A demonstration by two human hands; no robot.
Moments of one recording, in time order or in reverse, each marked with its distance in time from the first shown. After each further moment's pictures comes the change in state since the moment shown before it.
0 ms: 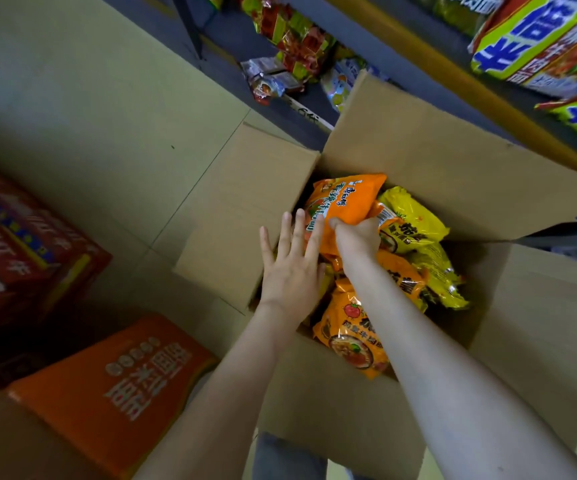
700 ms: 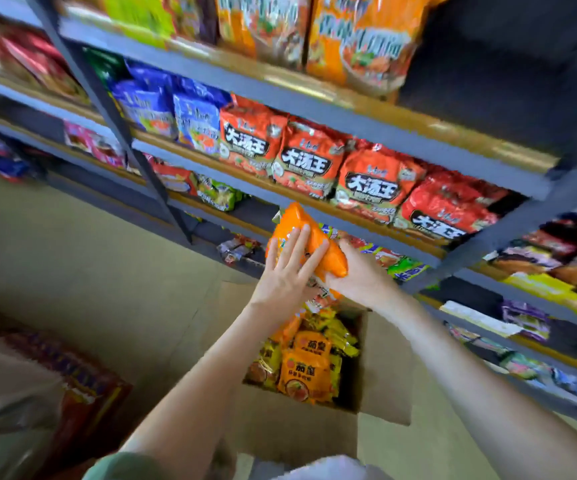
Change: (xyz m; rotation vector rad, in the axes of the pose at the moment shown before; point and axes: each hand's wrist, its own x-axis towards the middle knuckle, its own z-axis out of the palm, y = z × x) left_hand -0.103 0.100 -0.368 0.100 0.551 0.560; right_hand -0.306 -0.187 -0.329 -0.627 -0.071 -0.800
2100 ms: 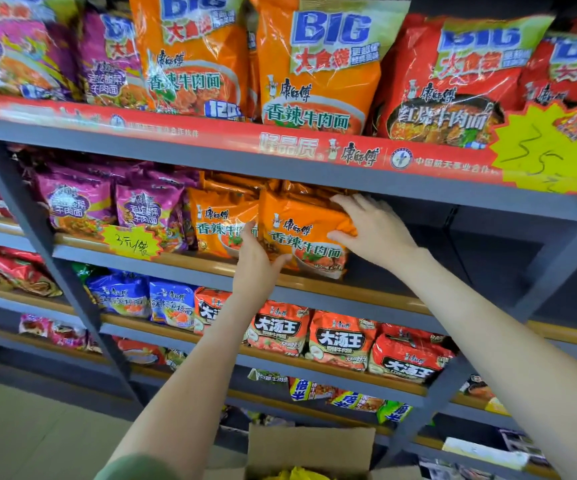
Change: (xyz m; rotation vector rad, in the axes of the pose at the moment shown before) left_hand 0.245 -0.083 -0.160 -0.861 0.347 -0.330; right_hand 0.082 -0.097 -0.268 -0.551 0.709 -0.329
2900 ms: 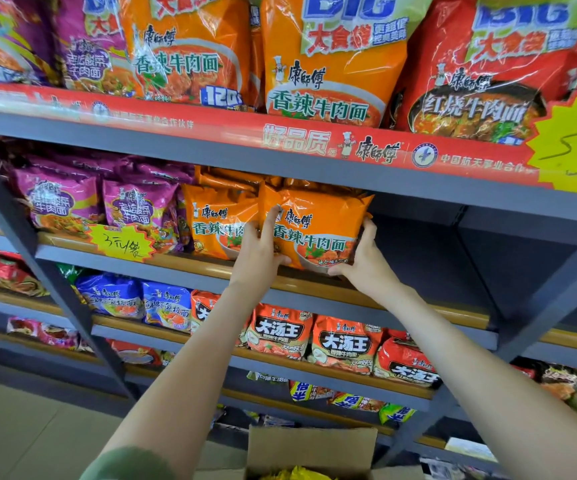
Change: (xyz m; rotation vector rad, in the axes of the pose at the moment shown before) left_hand 0.027 -0.013 0.001 0.432 -0.047 0.256; right_hand -0.012 -0.003 0.084 0.755 -0.033 0.363
